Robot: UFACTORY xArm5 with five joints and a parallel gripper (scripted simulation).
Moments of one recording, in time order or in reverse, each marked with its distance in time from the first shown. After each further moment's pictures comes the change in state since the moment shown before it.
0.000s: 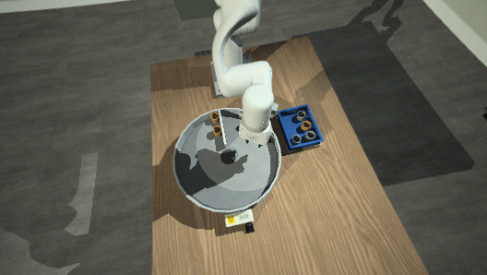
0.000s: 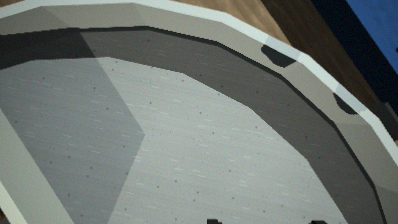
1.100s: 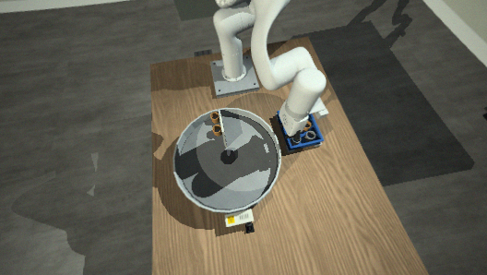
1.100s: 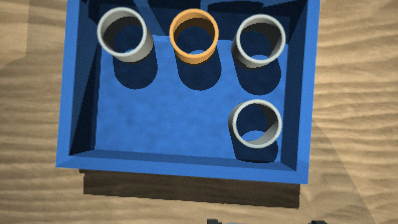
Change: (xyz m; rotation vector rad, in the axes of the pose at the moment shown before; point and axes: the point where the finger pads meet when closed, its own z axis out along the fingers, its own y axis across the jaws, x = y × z) arm 0.086 0.102 0.000 0.001 -0.001 0.900
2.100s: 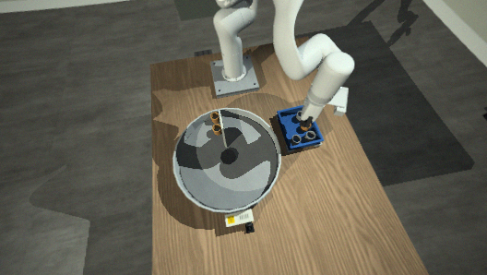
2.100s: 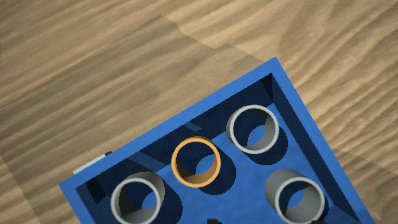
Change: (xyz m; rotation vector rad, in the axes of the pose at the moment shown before) arm 0.086 -0.025 0.000 0.000 -0.001 0.601
